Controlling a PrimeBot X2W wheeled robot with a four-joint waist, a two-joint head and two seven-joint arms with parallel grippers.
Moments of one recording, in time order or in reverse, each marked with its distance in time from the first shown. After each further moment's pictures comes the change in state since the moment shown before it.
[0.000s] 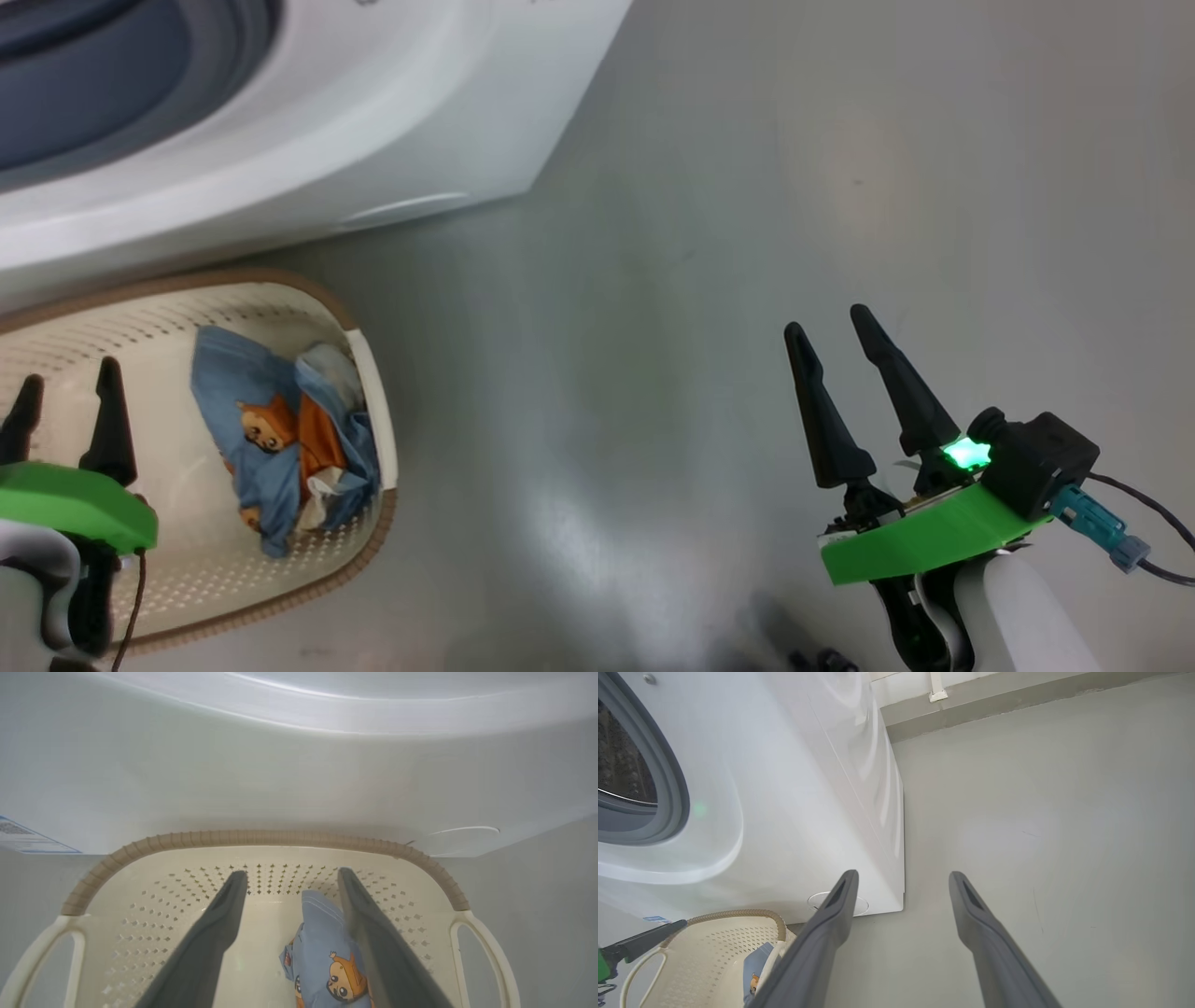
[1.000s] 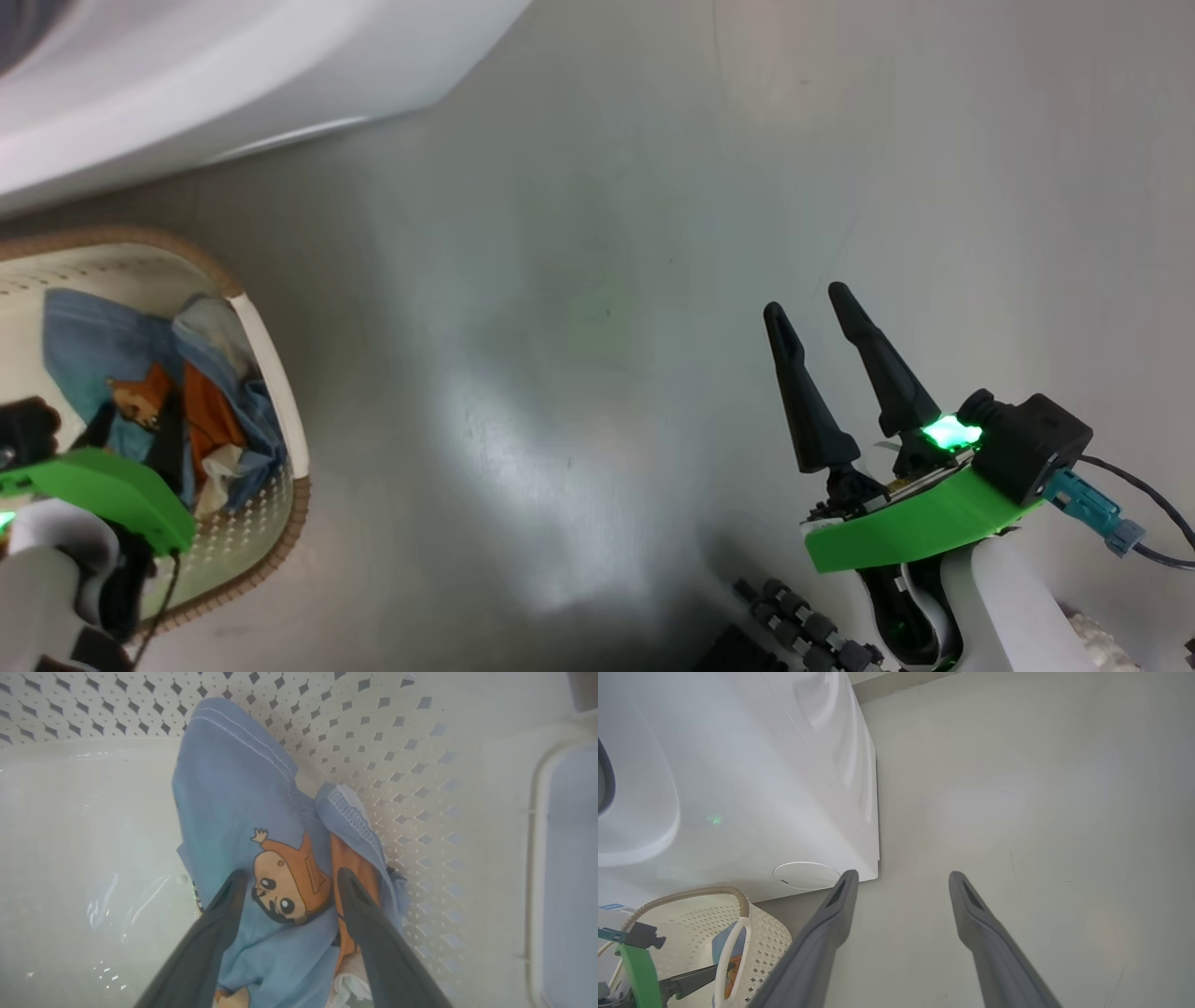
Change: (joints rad) left arm -0.162 0.007 -0.221 0.331 -0.138 -0.046 0.039; right arm -0.036 0.002 0.041 -0.018 0.047 0.000 0.000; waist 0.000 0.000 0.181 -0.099
